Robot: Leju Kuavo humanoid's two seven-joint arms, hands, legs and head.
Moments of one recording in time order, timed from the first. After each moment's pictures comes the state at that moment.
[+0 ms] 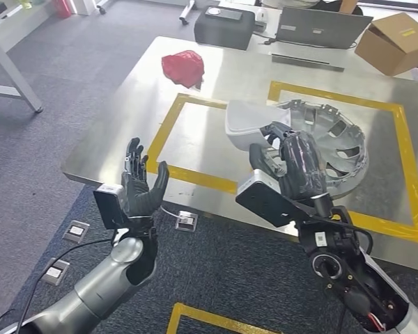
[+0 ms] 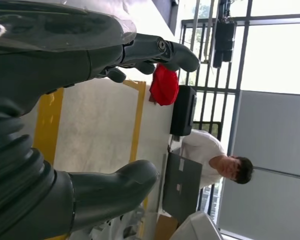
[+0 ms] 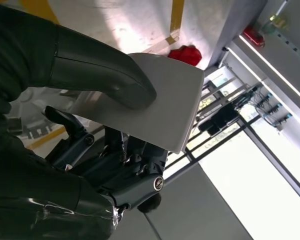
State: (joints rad) left arm -0.26 0.14 -0.58 -1.42 0.42 0.54 -0.58; right arm -0.65 -0.18 0.91 -1.45 0.58 -0.42 0.03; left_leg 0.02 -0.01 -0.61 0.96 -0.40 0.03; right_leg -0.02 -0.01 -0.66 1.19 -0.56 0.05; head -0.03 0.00
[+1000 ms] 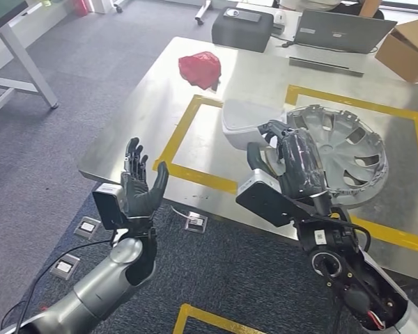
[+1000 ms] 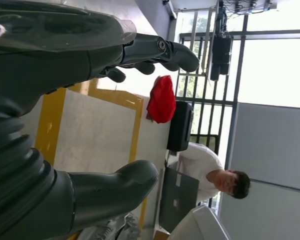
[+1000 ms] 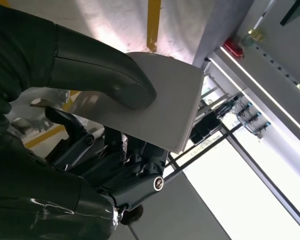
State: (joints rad) left arm -0.26 0.14 -0.58 -1.43 0.42 0.55 -0.57; right arm -0.67 -0.17 0.91 -1.44 0.55 -0.42 -0.01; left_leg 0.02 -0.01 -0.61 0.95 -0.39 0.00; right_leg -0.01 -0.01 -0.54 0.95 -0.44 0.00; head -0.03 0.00
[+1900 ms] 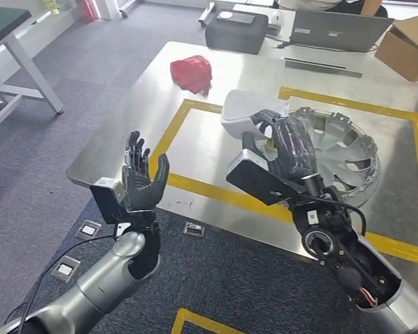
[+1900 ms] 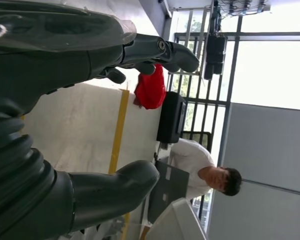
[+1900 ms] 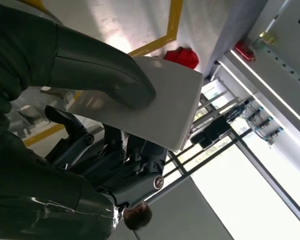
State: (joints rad) left arm -0.29 0.13 -0.58 -1.43 0.48 0.54 -0.60; right arm -0.76 -0.12 0.93 -1.30 0.53 -0.39 -0.01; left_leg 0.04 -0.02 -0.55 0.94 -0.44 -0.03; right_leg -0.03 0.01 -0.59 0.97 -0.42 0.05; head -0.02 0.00
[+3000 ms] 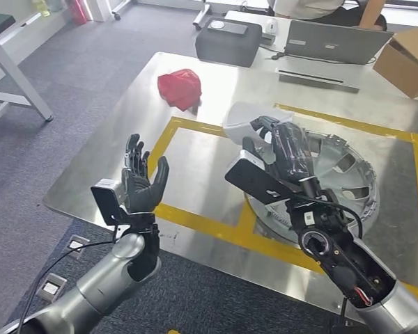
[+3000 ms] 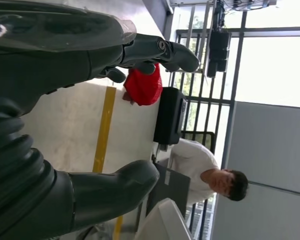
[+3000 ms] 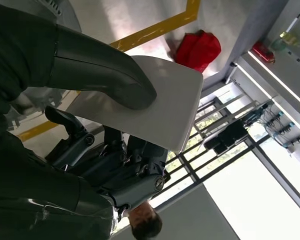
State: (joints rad) left arm -0.28 0.13 -0.58 -1.43 0.47 0.54 -0.60; right arm -0.75 -0.11 0.93 -1.25 0.53 -0.39 -0.01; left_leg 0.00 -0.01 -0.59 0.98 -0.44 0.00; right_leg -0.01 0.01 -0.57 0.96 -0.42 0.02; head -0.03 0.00
